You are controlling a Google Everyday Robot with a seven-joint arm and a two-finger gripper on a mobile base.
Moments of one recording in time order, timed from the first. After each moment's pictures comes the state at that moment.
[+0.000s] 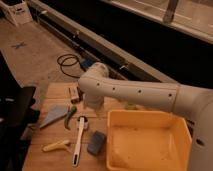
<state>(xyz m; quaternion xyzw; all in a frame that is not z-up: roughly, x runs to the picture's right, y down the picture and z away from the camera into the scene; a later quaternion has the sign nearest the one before) -0.072 0.121 0.732 -0.25 -0.21 -0.44 0.84</state>
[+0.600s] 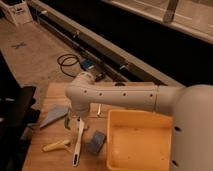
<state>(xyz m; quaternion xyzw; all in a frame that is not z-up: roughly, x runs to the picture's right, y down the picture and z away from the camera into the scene) -0.142 0.172 0.744 -0.24 -0.28 -0.52 0.77</state>
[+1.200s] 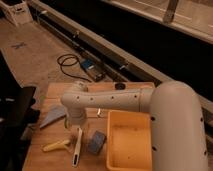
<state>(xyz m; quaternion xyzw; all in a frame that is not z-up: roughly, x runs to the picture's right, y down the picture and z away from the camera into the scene) -0.143 0.222 0.780 -0.31 -0.29 -0.55 0.72</state>
